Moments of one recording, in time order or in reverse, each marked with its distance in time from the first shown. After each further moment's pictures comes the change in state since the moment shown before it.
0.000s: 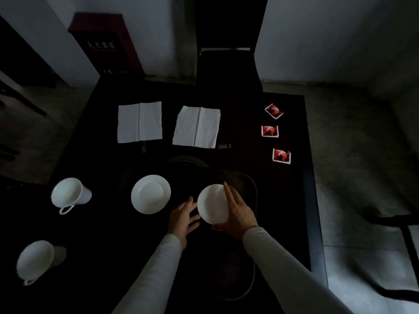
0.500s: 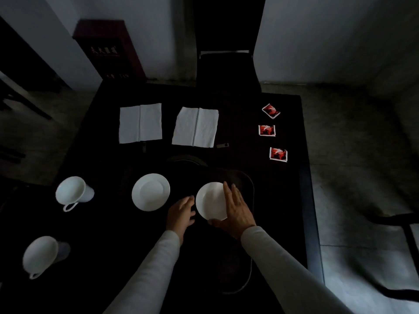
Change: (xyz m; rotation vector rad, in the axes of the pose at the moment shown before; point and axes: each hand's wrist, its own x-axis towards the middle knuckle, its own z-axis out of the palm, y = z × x) left_hand -0.002 -0.004 -0.001 0.104 0.044 0.129; right_hand -0.013 0.003 0.006 0.029 0.060 -0.039
